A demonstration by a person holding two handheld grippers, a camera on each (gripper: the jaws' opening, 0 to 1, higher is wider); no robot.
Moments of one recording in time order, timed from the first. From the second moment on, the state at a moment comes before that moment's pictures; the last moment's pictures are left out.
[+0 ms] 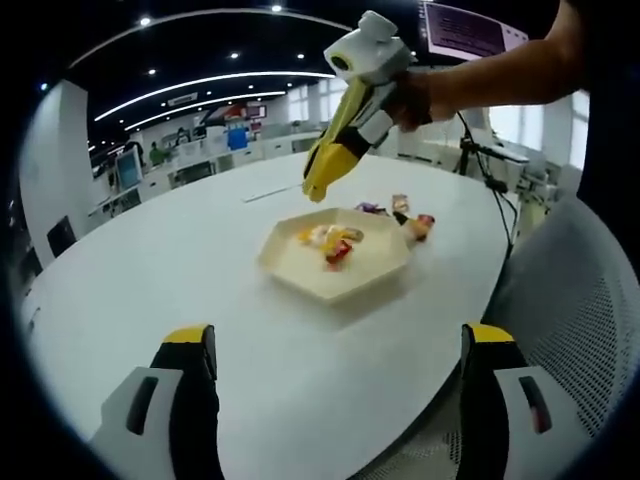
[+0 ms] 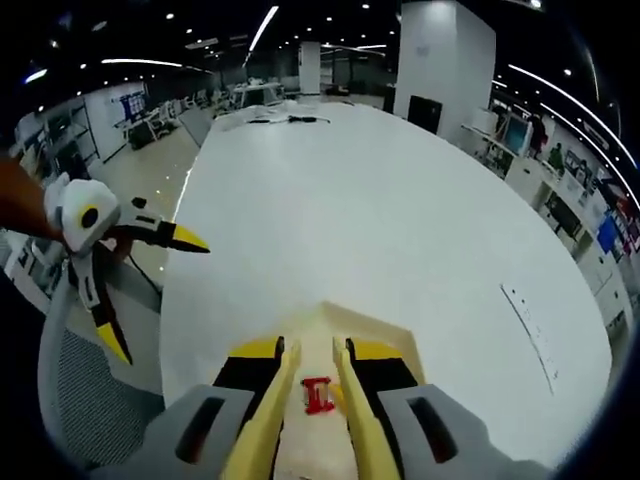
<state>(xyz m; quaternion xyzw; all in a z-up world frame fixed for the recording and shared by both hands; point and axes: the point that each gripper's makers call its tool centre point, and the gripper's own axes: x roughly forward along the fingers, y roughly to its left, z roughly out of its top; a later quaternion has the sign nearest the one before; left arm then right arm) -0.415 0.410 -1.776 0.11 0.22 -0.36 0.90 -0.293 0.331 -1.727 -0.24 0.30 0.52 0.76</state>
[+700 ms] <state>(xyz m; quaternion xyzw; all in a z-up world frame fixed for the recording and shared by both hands) -0.414 0.410 -1.777 0.11 0.22 -0.35 0.90 -0.285 0.314 -1.706 -0.24 0.29 0.52 0.77</state>
